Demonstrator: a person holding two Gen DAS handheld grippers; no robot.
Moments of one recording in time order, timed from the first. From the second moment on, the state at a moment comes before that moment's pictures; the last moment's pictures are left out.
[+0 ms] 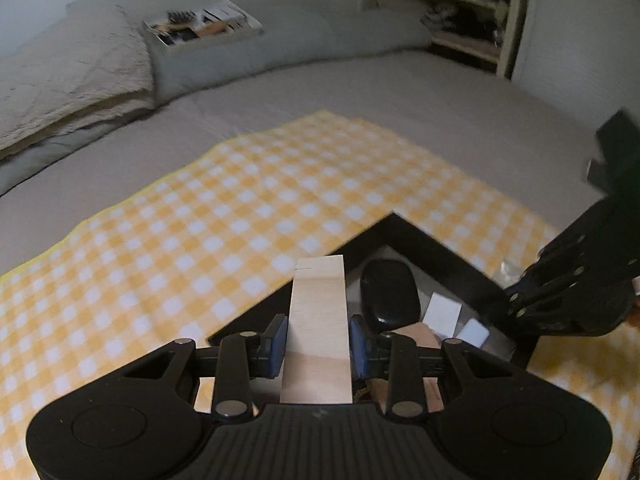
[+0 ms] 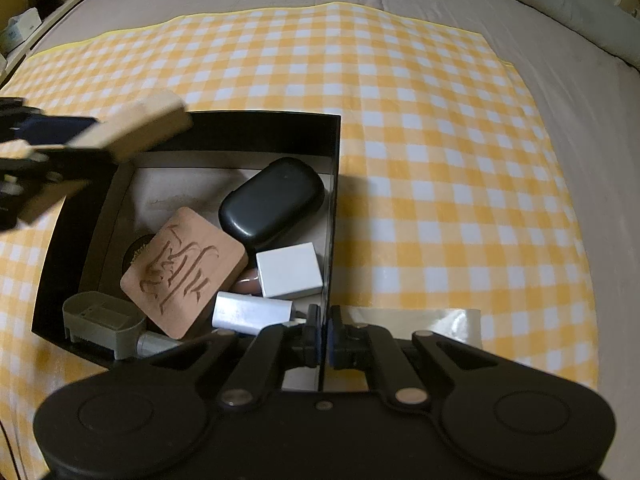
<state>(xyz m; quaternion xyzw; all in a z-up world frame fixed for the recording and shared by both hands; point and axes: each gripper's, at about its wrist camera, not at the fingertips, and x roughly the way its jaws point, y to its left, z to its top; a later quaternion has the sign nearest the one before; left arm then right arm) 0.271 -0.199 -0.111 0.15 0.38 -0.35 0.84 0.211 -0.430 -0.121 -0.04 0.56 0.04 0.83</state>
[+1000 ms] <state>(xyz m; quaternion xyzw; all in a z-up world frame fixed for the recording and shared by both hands) 0.284 -0.204 -0.136 0.17 0.42 -0.33 0.83 0.209 -0.426 -0.122 -0.04 0.56 0.04 0.83</state>
